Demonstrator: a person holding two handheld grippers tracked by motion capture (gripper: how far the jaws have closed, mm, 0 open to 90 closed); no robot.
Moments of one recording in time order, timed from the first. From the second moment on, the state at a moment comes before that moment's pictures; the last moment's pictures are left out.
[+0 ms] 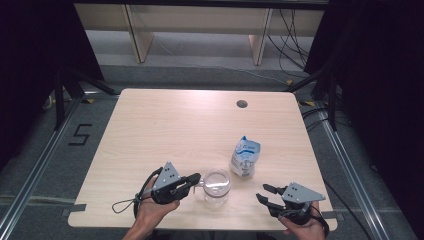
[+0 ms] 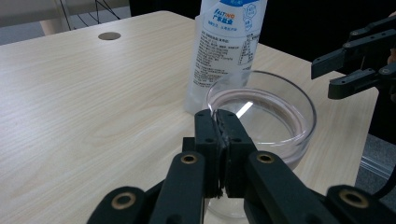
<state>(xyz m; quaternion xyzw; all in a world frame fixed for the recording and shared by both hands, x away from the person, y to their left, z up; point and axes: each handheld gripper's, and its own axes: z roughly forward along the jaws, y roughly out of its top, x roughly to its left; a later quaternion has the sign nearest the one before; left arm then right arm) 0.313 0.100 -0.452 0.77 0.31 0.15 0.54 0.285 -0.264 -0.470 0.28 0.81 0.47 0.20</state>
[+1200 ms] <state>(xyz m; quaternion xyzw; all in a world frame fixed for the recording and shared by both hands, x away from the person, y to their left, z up) 0.313 0.103 -0.455 0.76 0.31 0.15 0.54 0.295 -0.196 -0.456 0.21 0.82 0.50 0.19</state>
